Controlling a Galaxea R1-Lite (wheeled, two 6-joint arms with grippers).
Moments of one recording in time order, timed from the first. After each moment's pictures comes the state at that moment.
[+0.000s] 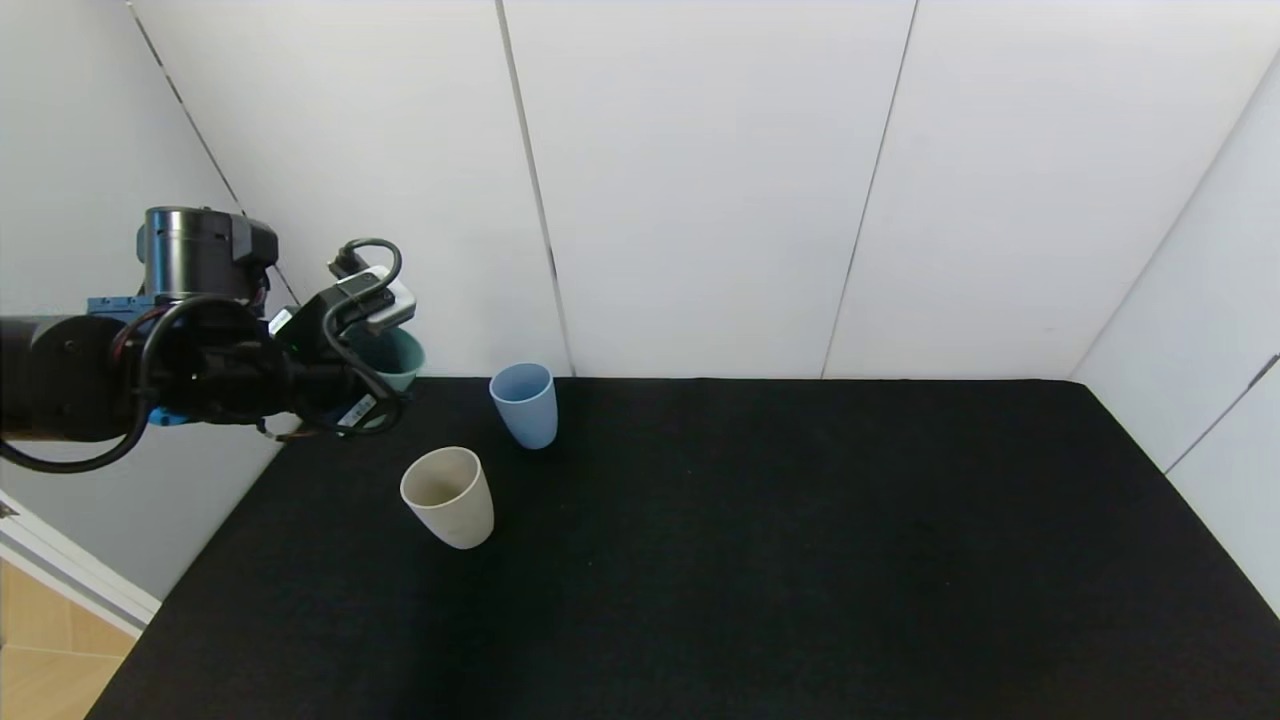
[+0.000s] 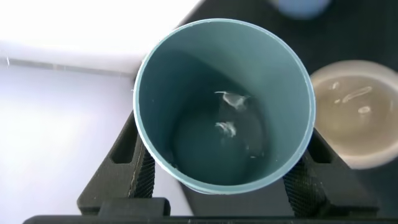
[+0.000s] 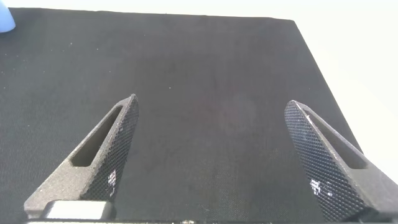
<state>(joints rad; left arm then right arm) -0.03 1.79 -1.21 -0.09 0.05 0.78 0.01 0.00 0.00 0.00 0.01 0.01</state>
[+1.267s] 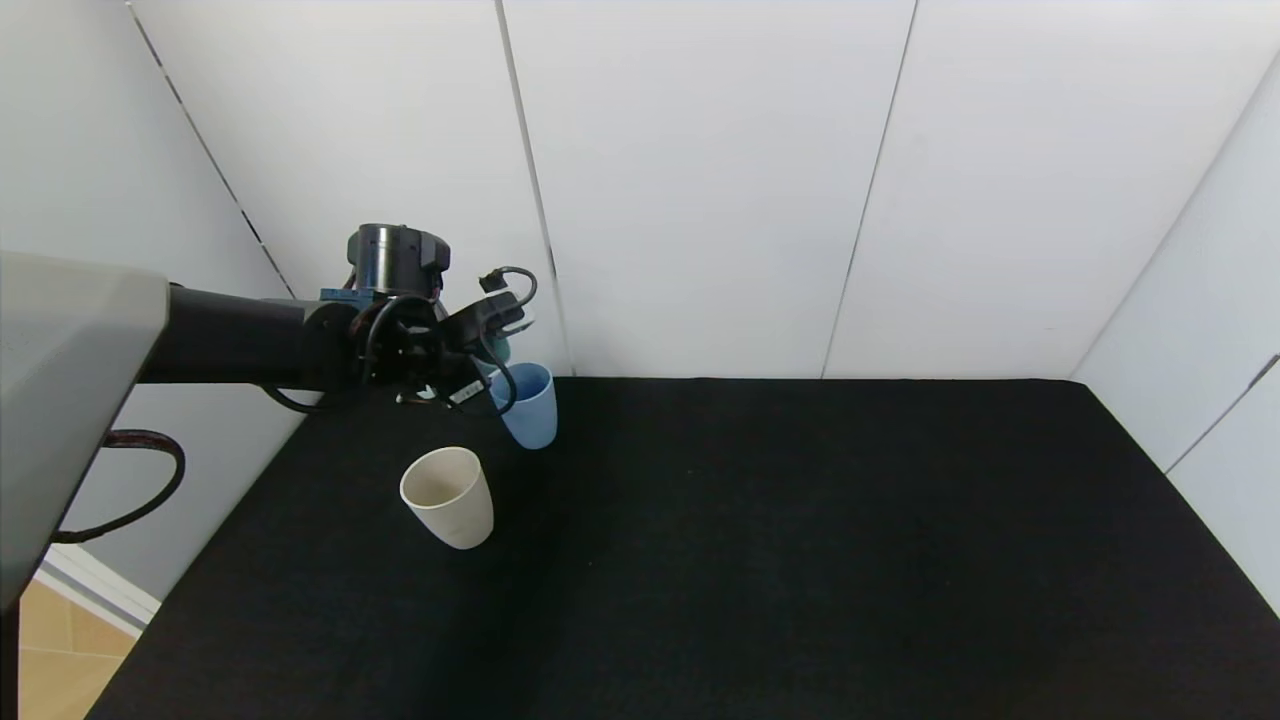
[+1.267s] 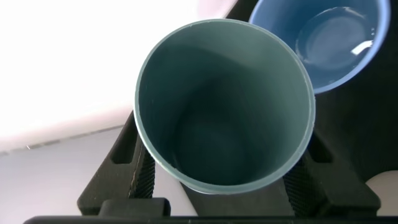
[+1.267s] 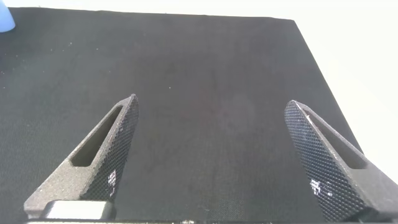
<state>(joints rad) -0.16 2.15 -1.62 -0.03 0.23 0.95 0.01 0.00 0.00 0.00 0.01 0.01</state>
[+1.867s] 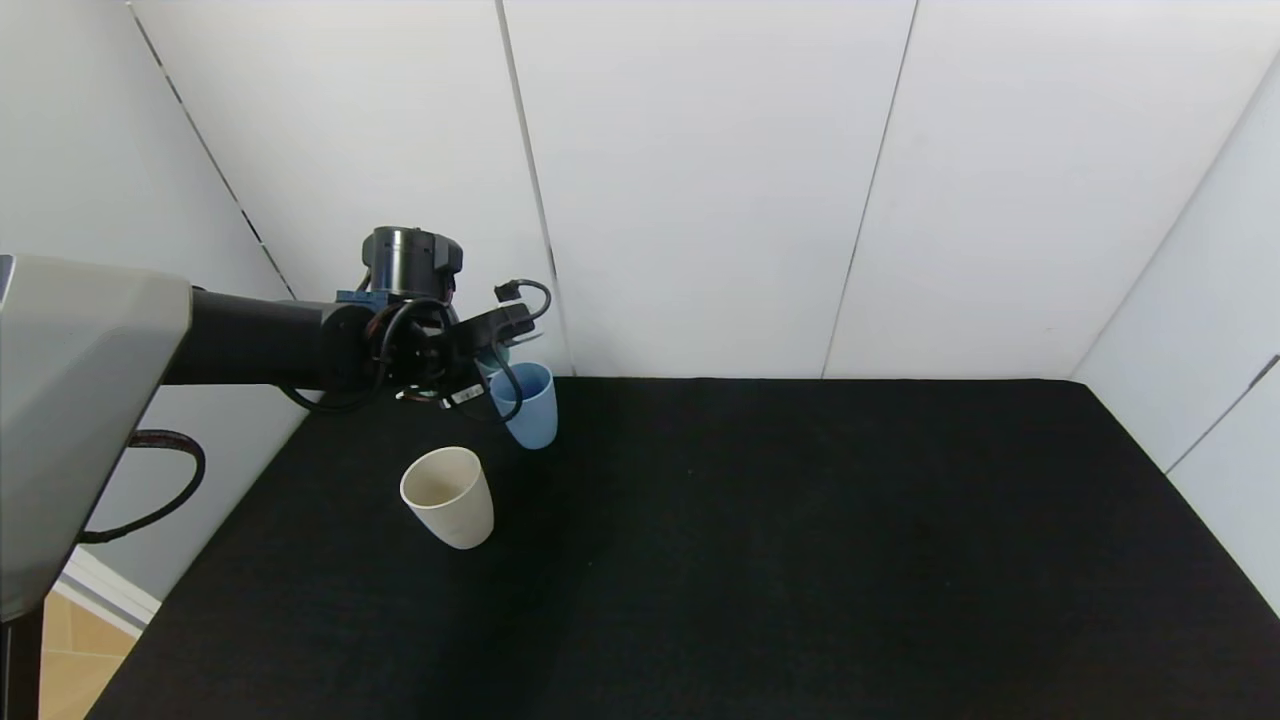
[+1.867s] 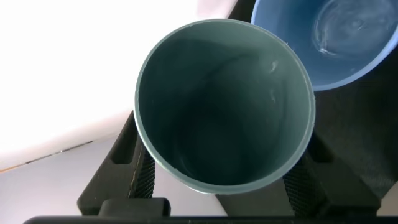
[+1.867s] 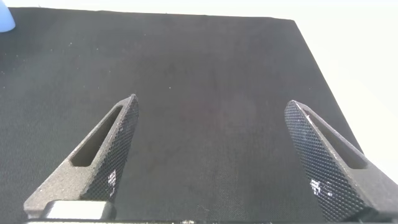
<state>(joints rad) -0.17 2.17 -1.65 -0.03 0.31 1.07 0.01 0.00 0.00 0.00 0.01 0.01</state>
